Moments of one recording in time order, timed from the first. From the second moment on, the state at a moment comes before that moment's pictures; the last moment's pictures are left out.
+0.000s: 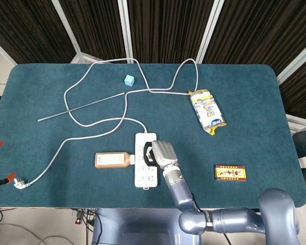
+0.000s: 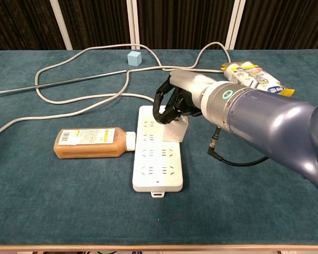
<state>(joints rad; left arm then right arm) -0.06 -1.08 -0.10 -1.73 1.33 1.48 0.09 0.95 -1.81 0.35 -1.71 -0.51 1.21 -0.51</state>
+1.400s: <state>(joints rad) -0.06 -1.07 -0.10 -1.73 1.33 1.48 0.08 0.92 -1.88 0.34 -1.61 -0.54 1.14 -0.50</state>
